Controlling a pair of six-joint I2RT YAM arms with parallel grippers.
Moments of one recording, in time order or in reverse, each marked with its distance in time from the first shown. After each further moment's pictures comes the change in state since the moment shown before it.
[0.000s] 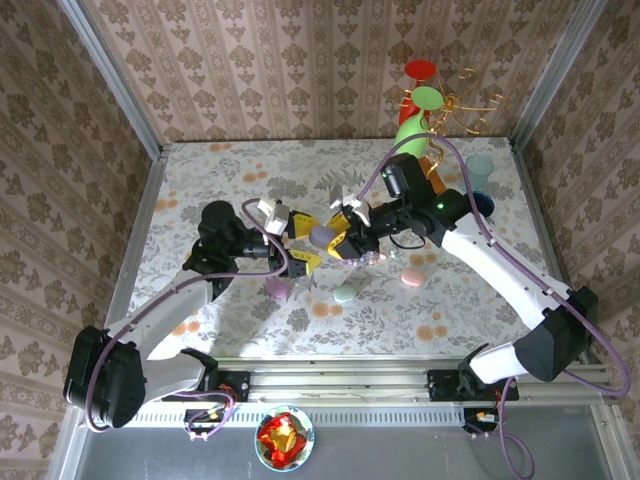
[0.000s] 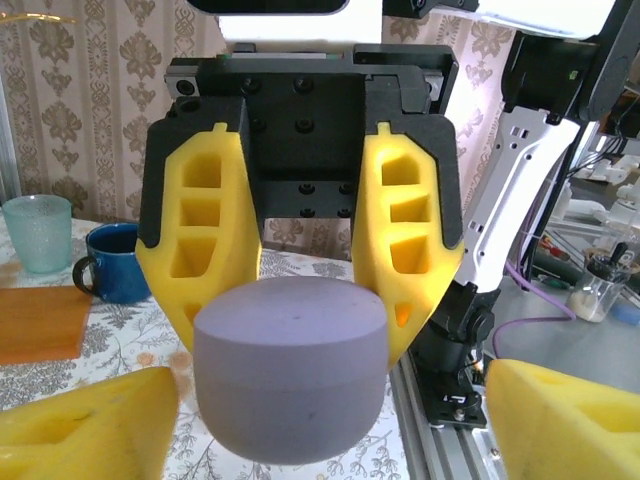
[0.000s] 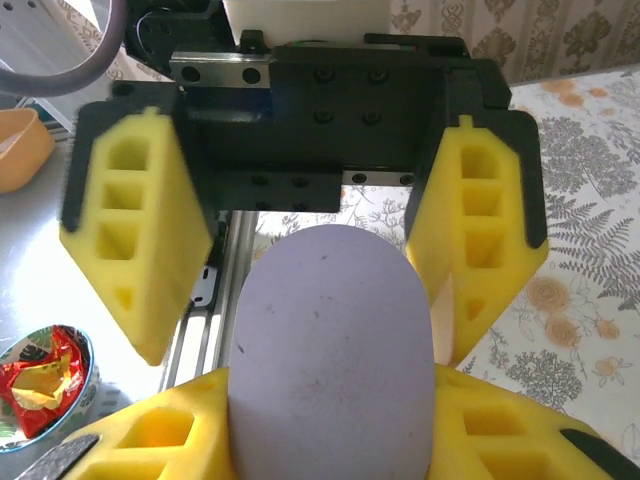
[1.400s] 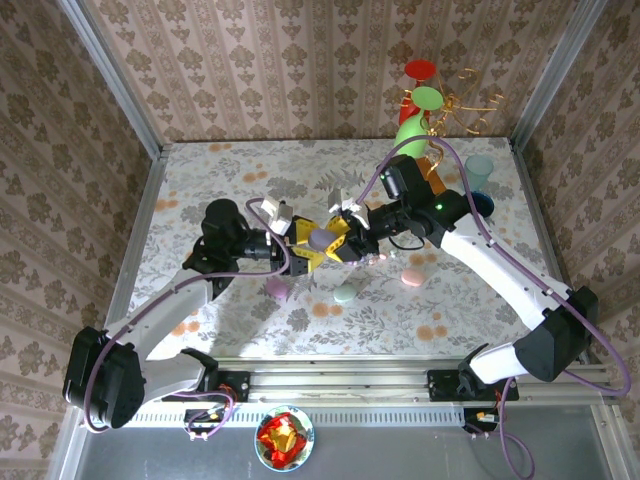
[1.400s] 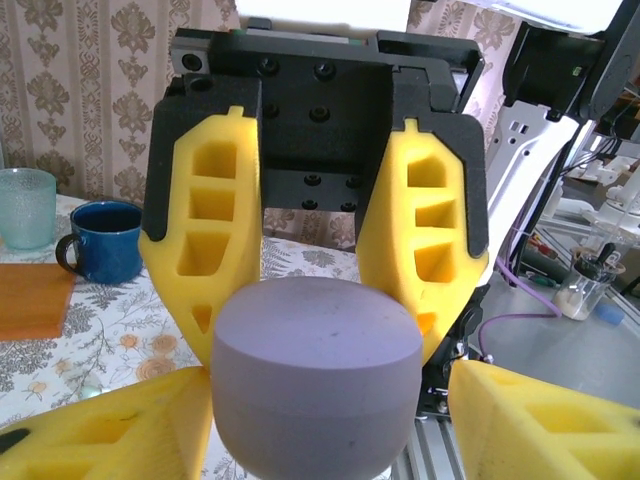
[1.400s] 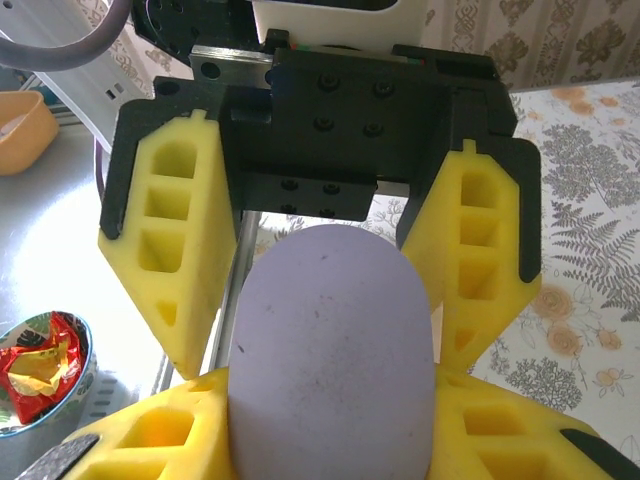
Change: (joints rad) left arm -0.013 -0.003 0.023 -0.098 -0.008 0.022; right arm 0.011 0.000 0.002 -0.007 -0.002 -0.043
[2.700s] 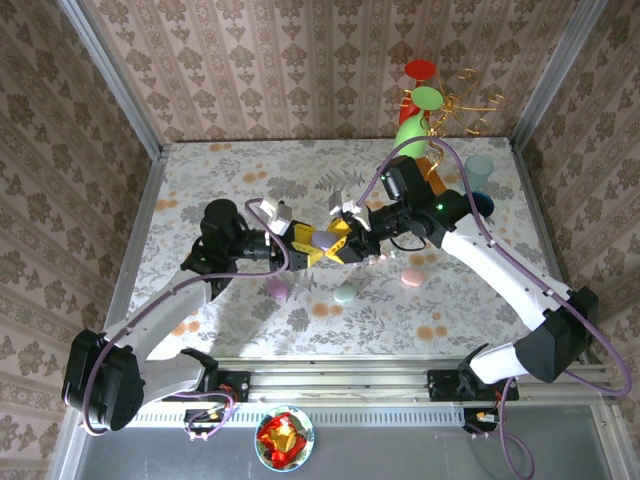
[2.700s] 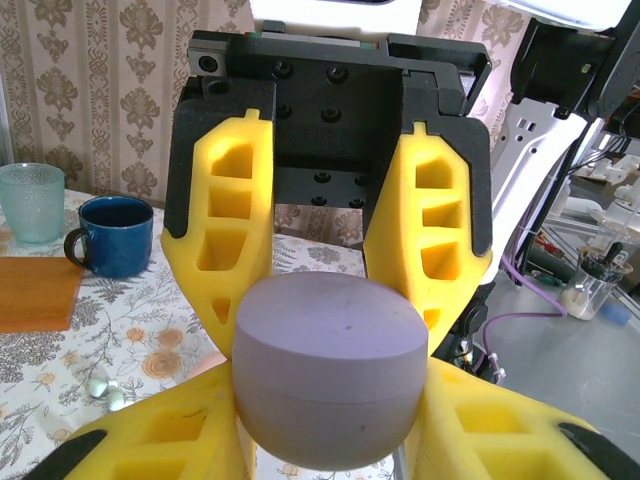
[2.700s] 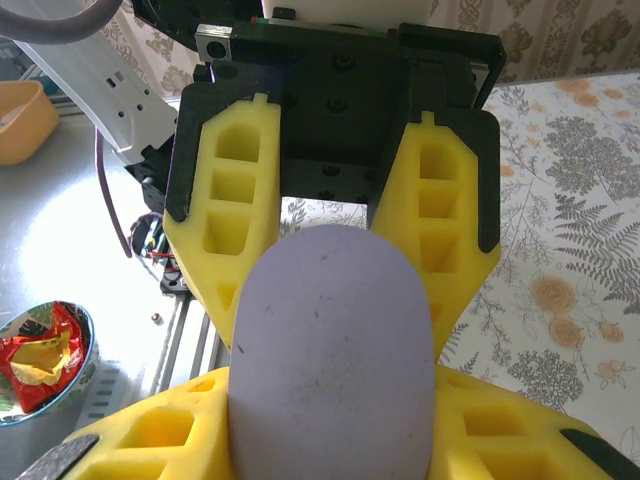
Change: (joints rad) left arm 0.002 -0.013 0.000 -0.026 -0.008 0.012; right arm -0.001 -0.003 0.000 -0.027 0.005 -0.018
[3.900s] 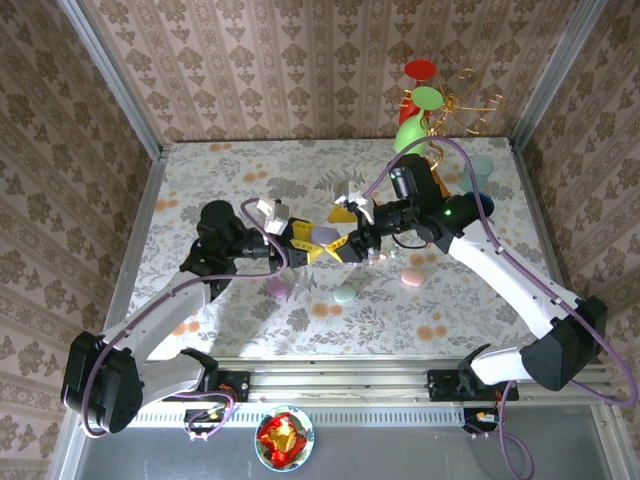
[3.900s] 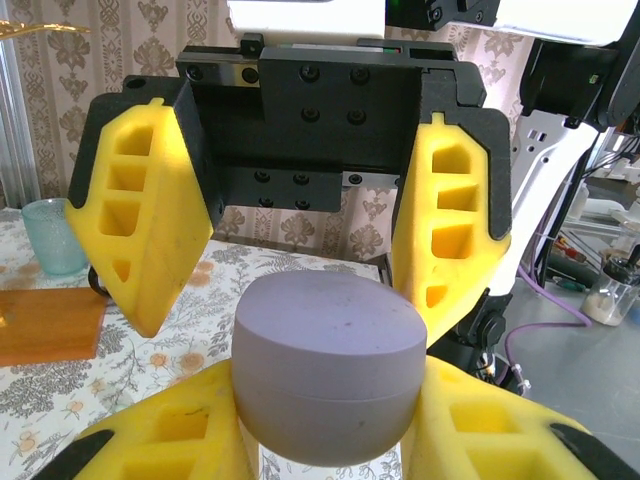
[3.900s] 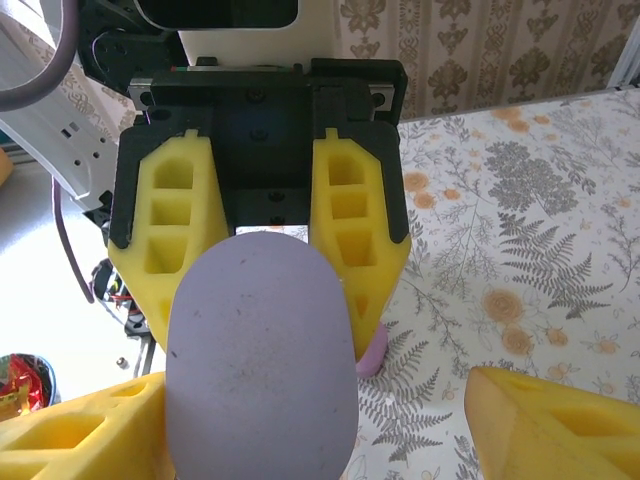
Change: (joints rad) left arm -0.001 -0.013 -0.008 0.071 -0.026 0.001; right arm -0.030 -0.056 -0.058 0.159 0.044 0.139
